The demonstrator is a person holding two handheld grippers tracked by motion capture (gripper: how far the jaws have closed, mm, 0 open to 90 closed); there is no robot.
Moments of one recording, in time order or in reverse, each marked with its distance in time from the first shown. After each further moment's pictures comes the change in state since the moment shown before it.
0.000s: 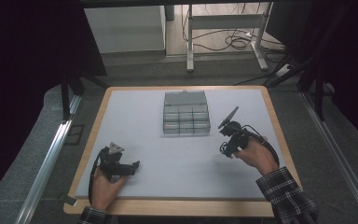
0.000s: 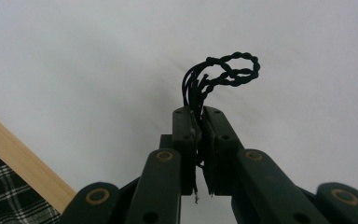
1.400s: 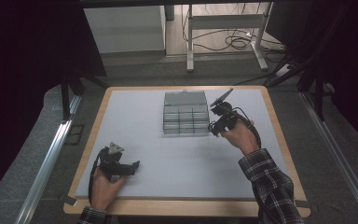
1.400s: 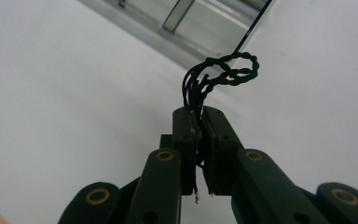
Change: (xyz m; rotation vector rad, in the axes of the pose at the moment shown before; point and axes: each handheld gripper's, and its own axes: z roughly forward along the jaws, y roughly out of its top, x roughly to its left) left arm 0.000 0.000 0.000 -0.003 -0.001 -0.004; right arm -0.016 0.059 -0.005 -0.183 0.012 0.100
